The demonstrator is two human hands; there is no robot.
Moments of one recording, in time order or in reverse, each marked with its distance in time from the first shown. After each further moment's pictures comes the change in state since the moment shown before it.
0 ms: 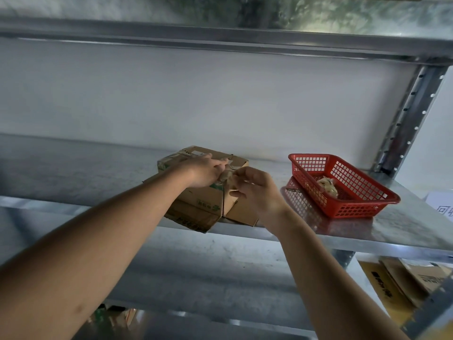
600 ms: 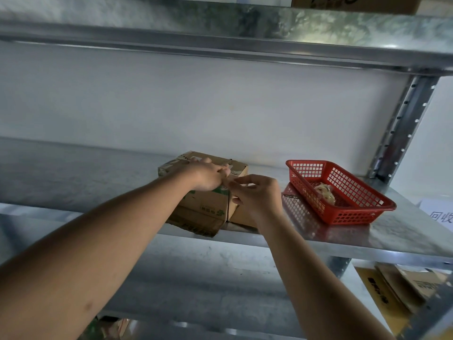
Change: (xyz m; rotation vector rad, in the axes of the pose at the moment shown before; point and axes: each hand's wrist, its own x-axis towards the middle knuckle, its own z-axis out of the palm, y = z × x) left_hand 0.005 0.012 -0.003 0.080 -0.044 -0.046; right_hand 0.007 0.004 0.005 -0.195 0.309 0.044
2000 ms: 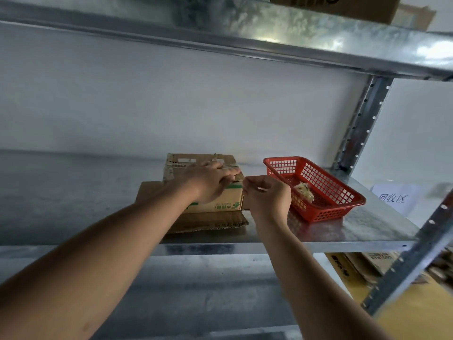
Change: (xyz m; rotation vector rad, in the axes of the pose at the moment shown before) left_hand 0.063 0.010 0.026 0.108 0.195 0.474; right_hand 0.011 -0.006 -0.016 -0.106 0.415 0.011
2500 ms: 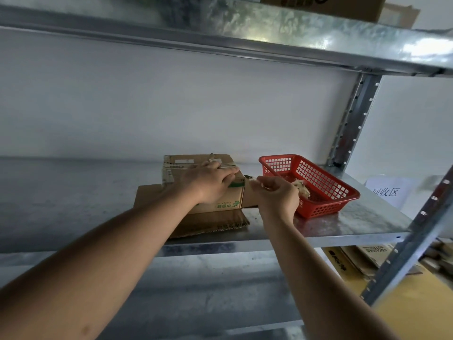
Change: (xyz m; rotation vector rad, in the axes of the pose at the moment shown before) left_hand -0.001 0.015 -0.004 0.010 0.006 -0.028; right_hand 0.013 0.017 -0.013 -0.041 0.171 0.050
